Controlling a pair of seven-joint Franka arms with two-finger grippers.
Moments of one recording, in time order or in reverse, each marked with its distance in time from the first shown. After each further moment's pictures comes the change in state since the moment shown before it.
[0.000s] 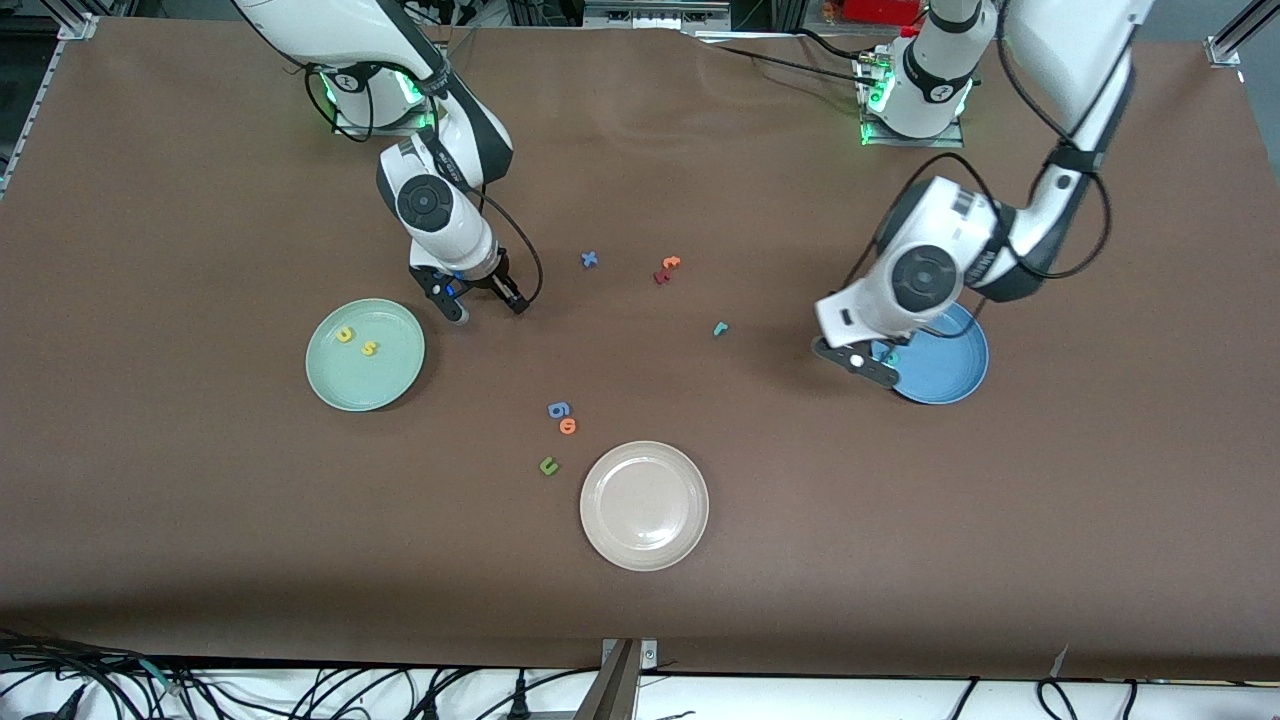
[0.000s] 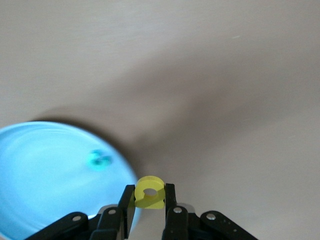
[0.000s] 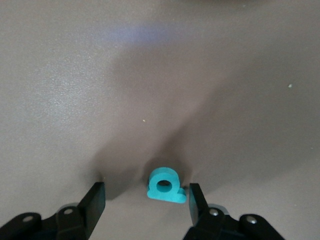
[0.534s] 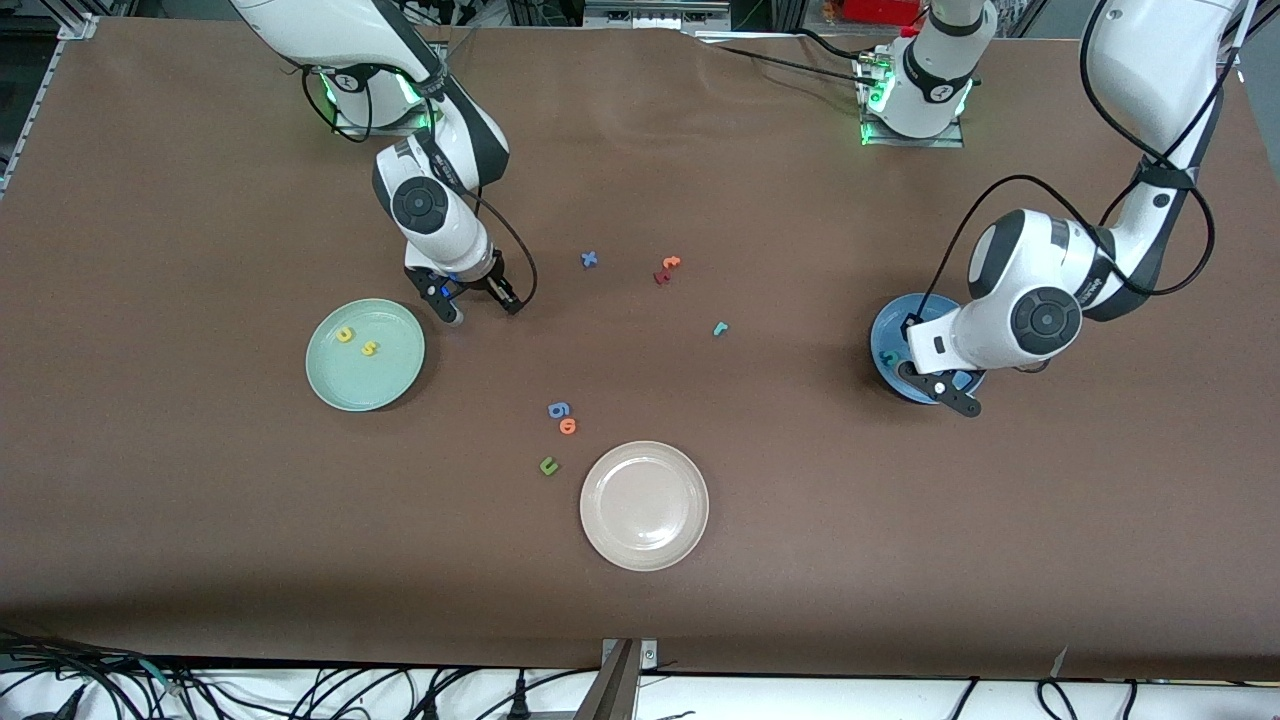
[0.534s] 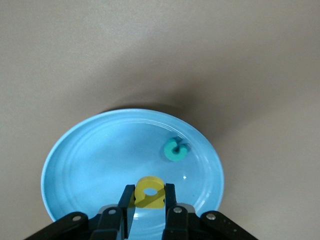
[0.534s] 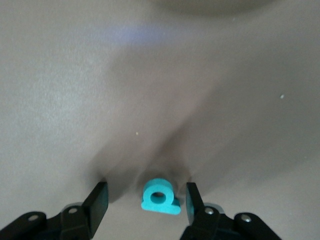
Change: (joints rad) left arm 0.142 0.059 0.002 0.041 0.029 0.001 0.192; right arm -0.002 -0.002 -0.021 -0.006 0.000 0.002 -0.001
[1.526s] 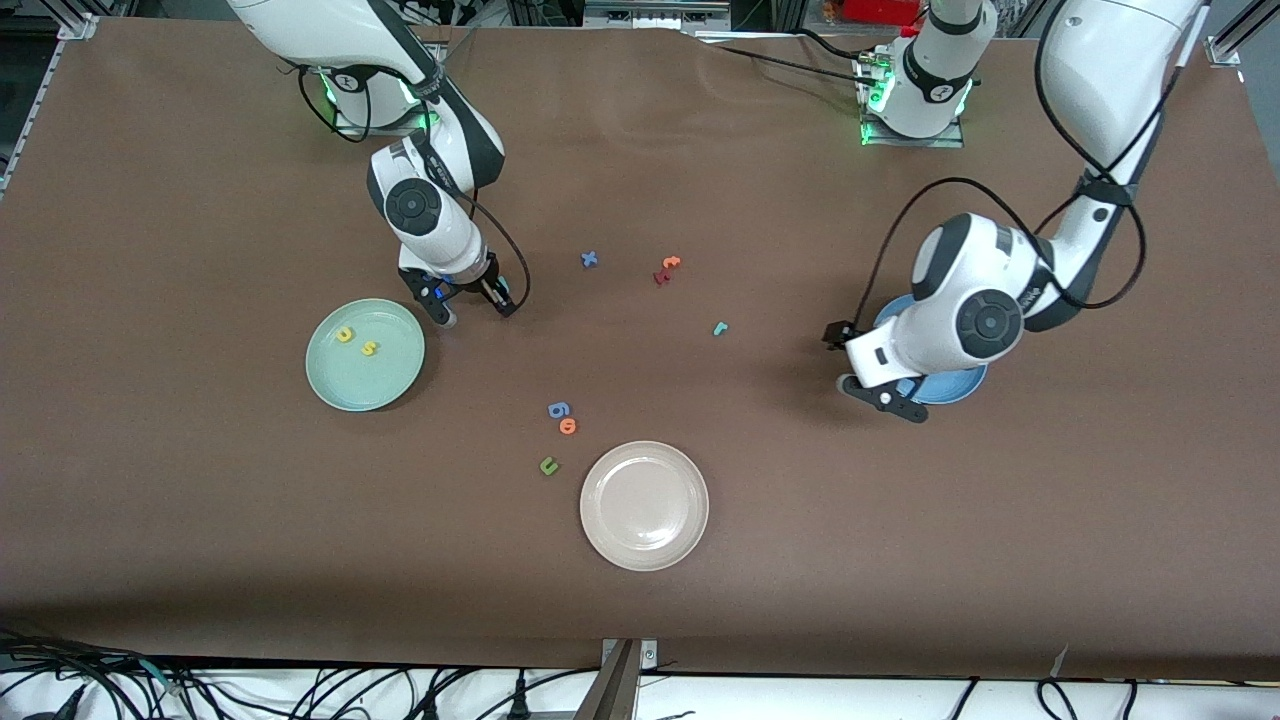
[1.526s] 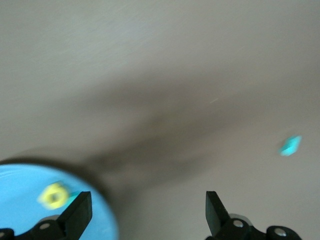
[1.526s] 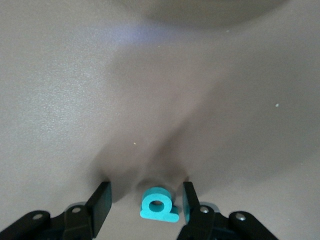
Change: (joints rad) left arm -0.141 0.038 -0.049 0.077 -0.201 0.069 -0.284; right arm -0.001 -0.004 -0.007 -0.005 0.002 0.005 0.001
